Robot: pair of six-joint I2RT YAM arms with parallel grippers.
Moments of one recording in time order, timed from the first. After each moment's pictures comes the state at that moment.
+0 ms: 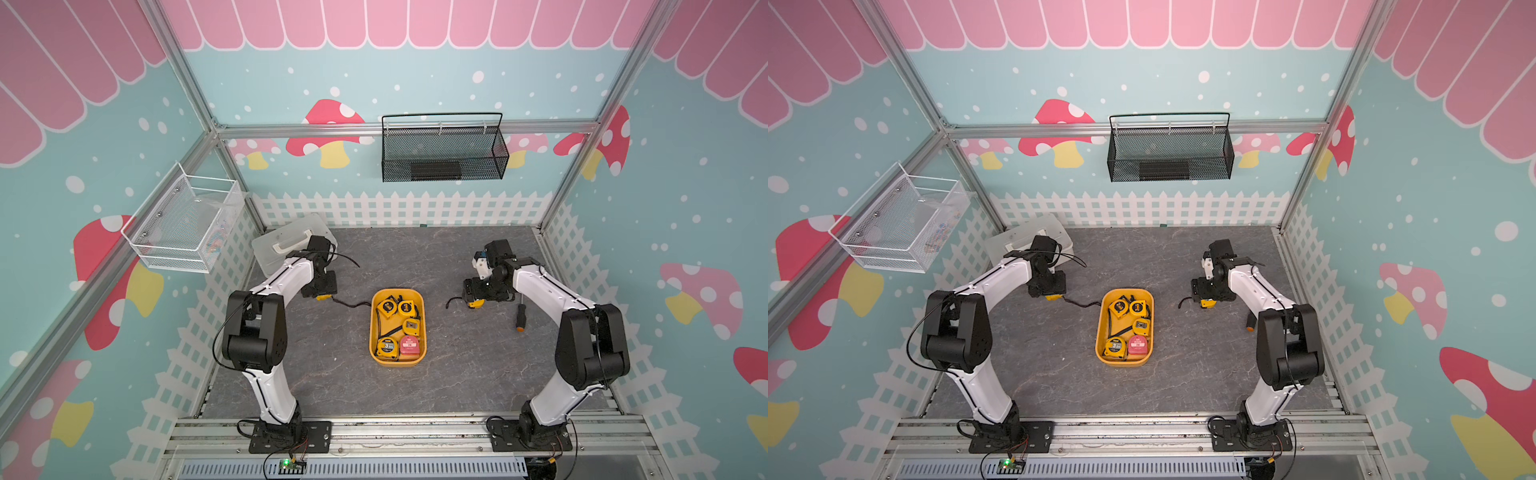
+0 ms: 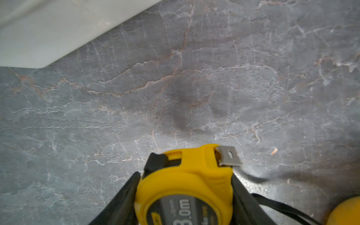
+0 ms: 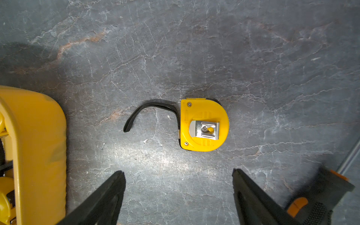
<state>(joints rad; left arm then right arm) -0.09 1.86 1.36 -0.78 -0.10 -0.25 0.17 1.69 1.24 -0.77 -0.12 0.06</state>
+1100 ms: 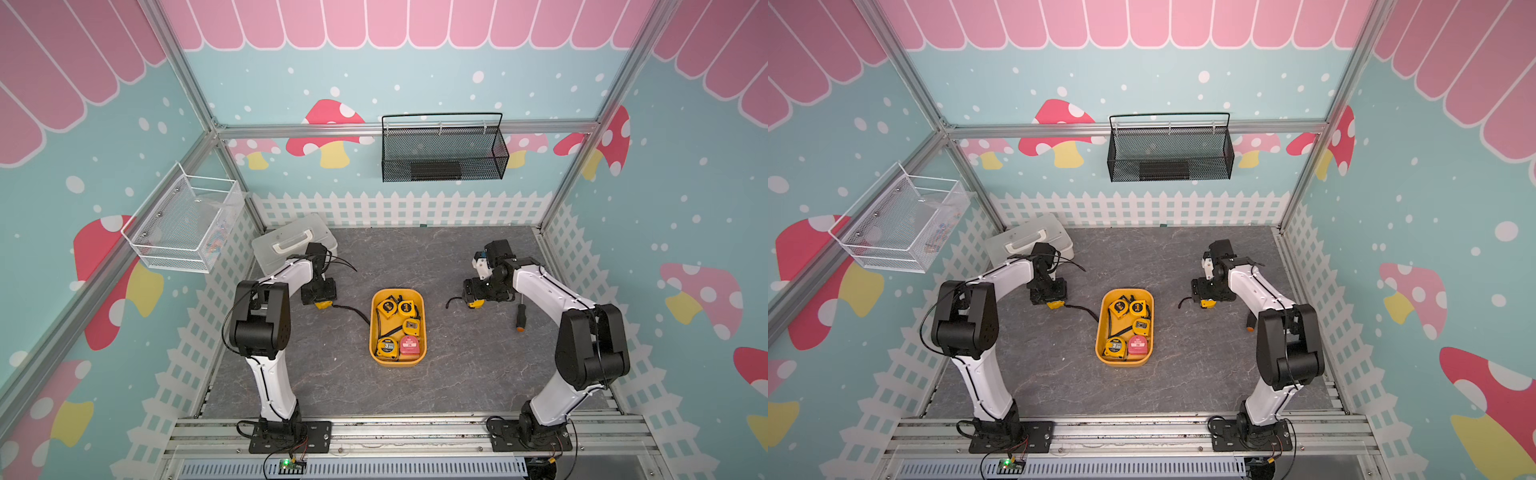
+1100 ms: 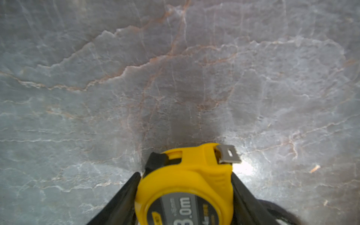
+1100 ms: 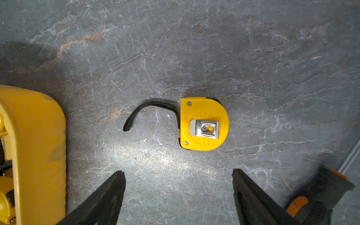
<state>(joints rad) -0.05 1.97 1.36 -0.77 -0.02 -0.23 0.17 1.69 1.24 -0.77 -0.12 0.06</state>
